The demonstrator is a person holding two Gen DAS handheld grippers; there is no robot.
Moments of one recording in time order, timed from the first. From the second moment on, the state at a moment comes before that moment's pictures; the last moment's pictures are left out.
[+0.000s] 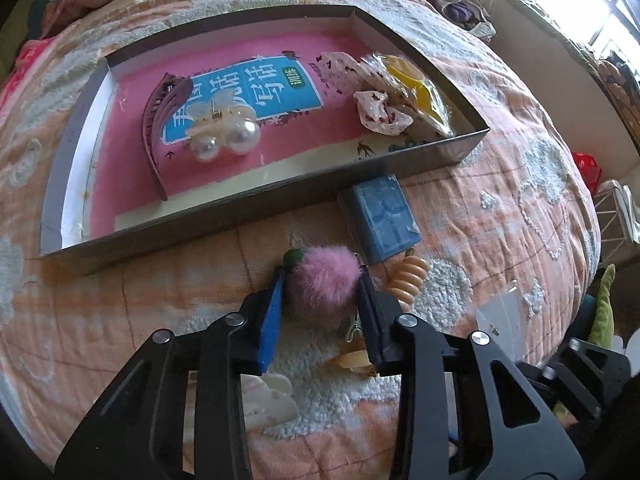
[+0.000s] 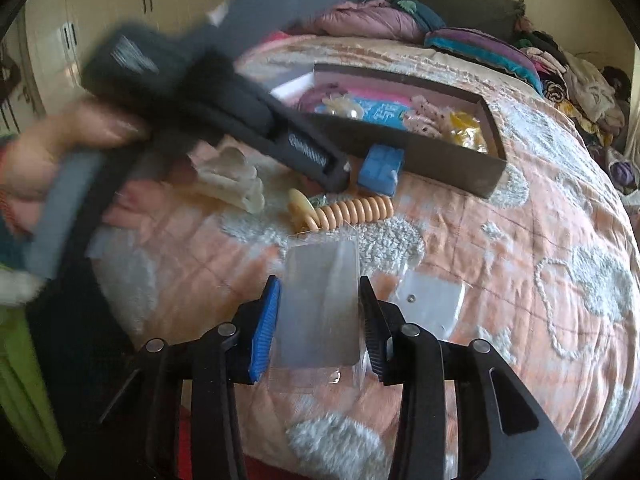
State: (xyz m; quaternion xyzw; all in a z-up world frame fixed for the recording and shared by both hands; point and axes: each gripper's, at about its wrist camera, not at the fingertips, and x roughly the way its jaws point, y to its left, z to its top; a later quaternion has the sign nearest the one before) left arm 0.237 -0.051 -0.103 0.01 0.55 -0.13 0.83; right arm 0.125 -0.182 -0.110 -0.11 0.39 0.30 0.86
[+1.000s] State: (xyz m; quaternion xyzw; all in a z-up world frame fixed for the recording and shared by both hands) left arm 0.176 0.059 0.026 -0.03 0.38 -0.02 0.92; right arm 0.137 -0.174 0.015 -0.04 0.29 0.31 0.91
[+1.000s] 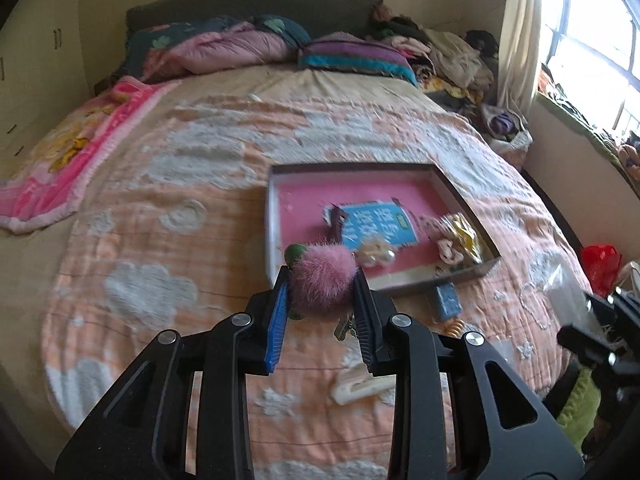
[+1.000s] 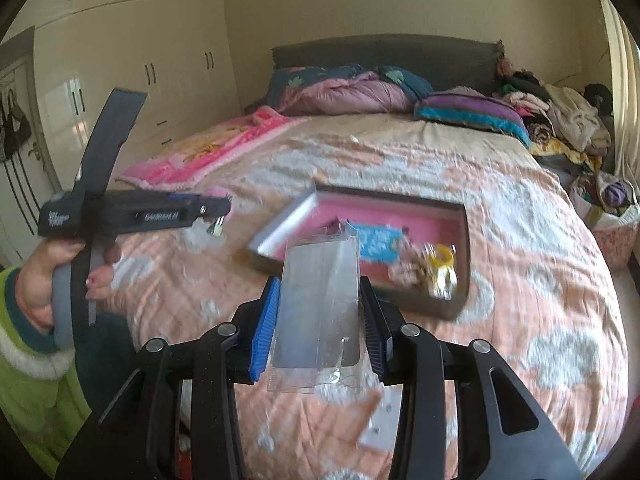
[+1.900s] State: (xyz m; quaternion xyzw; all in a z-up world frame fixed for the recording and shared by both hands) left arm 0.247 0.100 -0.007 -0.06 0.39 0.00 0.92; right arm 0.259 -0.134 0.013 -0.04 0.29 0.27 0.92
